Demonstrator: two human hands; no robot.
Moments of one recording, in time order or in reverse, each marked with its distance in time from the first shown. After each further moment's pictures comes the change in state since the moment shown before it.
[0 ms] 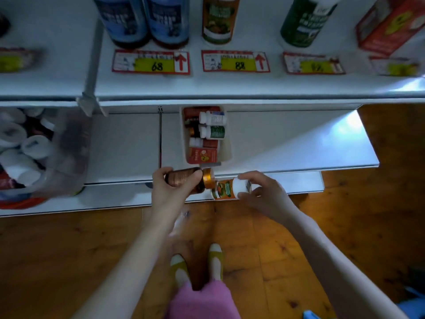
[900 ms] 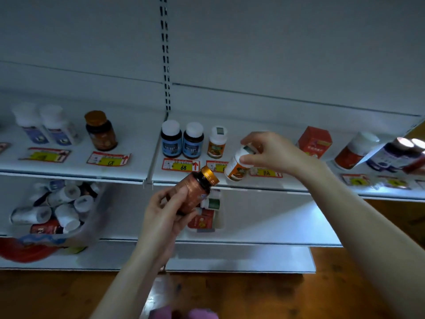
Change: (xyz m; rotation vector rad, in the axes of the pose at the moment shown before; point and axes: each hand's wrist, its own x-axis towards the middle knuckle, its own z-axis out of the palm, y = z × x) left_hand -0.122 0.156 -0.043 -0.611 -0.173 0.119; right_hand -0.027 -0.229 -0.176 -0.604 0.173 -0.462
